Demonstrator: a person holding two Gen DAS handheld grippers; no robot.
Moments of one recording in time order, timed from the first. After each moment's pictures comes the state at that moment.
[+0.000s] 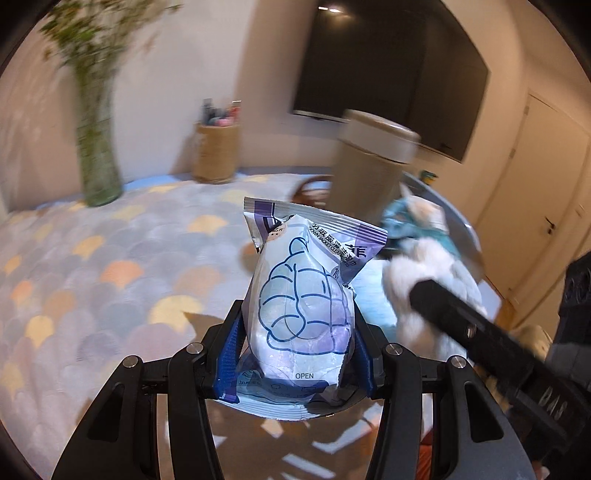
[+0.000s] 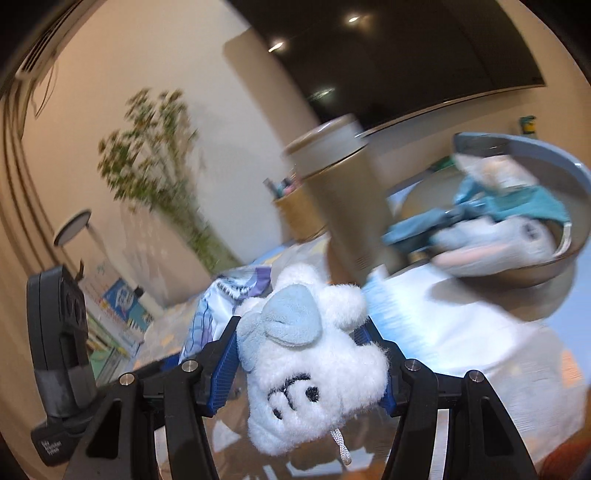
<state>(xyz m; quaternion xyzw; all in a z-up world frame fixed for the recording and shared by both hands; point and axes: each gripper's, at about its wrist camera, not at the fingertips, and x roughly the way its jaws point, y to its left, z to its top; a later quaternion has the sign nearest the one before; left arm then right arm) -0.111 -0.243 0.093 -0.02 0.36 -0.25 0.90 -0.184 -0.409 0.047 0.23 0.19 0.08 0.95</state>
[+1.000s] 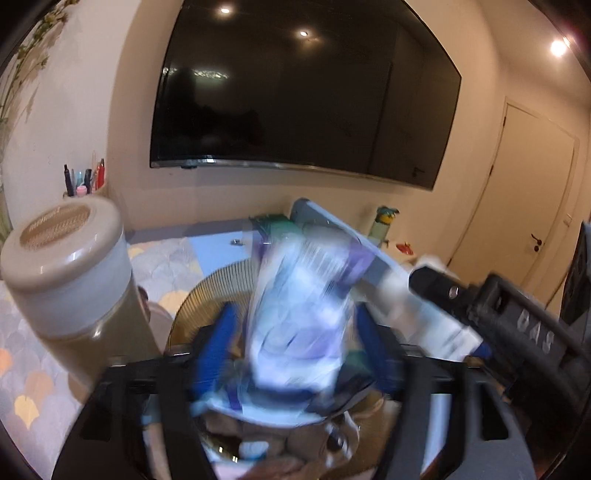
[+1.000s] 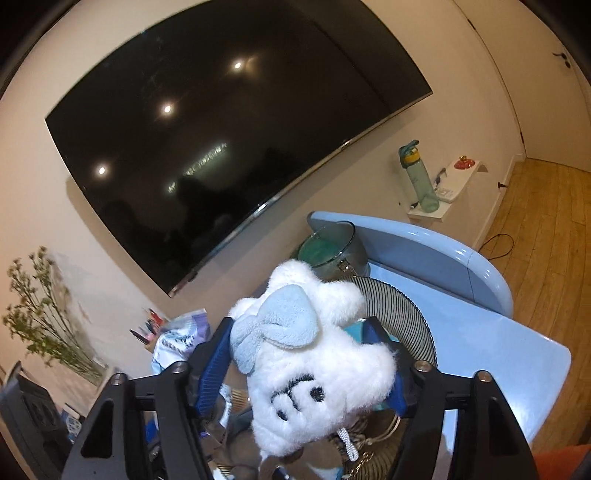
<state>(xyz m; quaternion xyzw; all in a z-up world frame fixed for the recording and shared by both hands) -0.048 -0.448 0.128 -0.04 0.30 -0.28 0.91 -0.138 -0.639 0.105 0.31 0.15 -0.10 0.93</state>
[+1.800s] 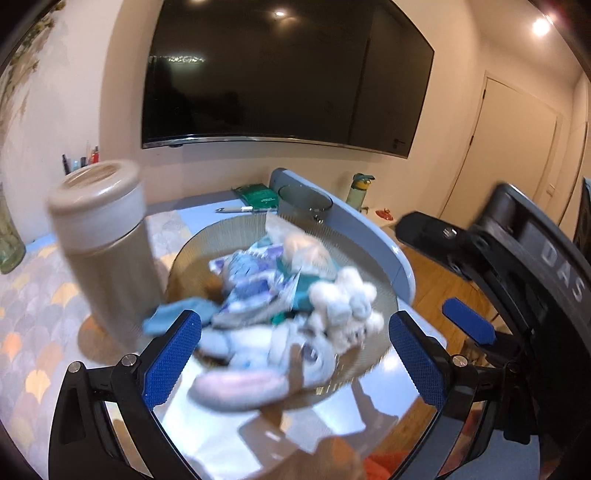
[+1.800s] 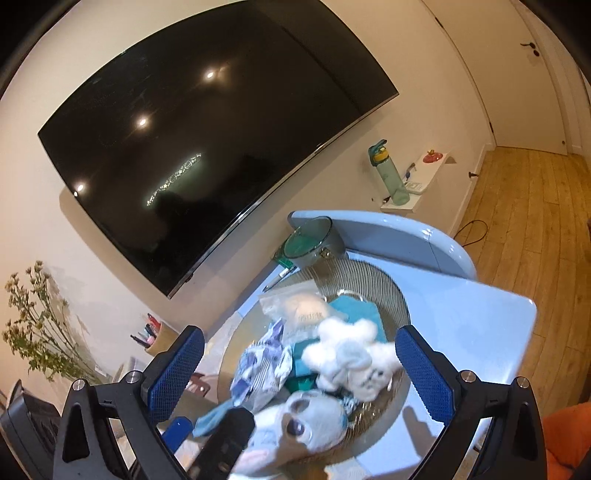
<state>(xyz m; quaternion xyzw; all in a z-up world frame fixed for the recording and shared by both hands) -0.108 -0.426 0.125 0.00 0.33 -0.32 0.89 -0.192 -0.604 0.113 0.35 0.15 -0.15 0.91</state>
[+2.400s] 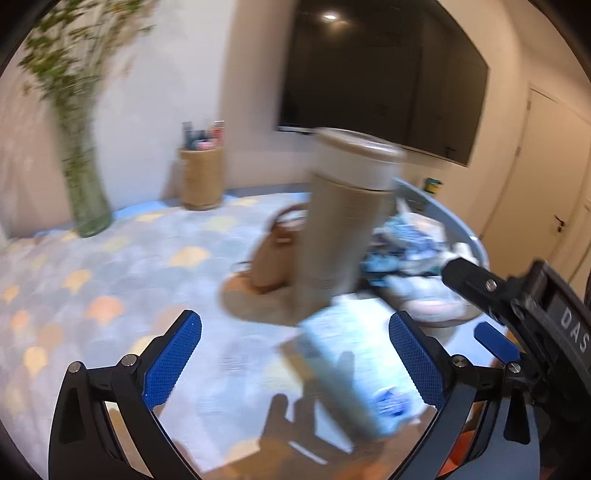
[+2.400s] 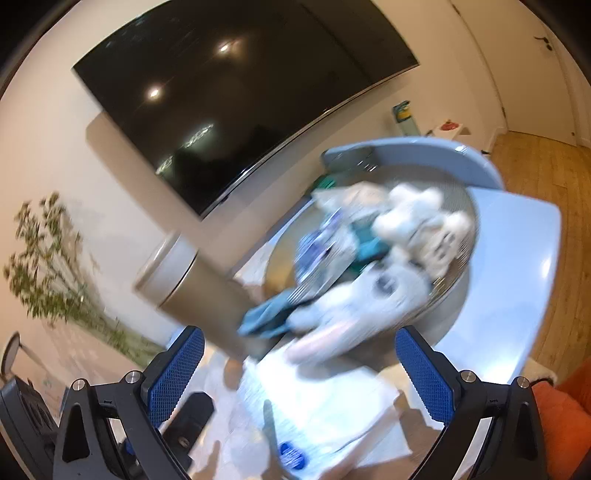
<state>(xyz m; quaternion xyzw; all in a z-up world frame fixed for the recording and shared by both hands) -0.086 -0.262 0.103 0.00 0.34 -0.21 0.92 -0.180 -0.474 0.070 0.34 0.19 -0.12 0.91</state>
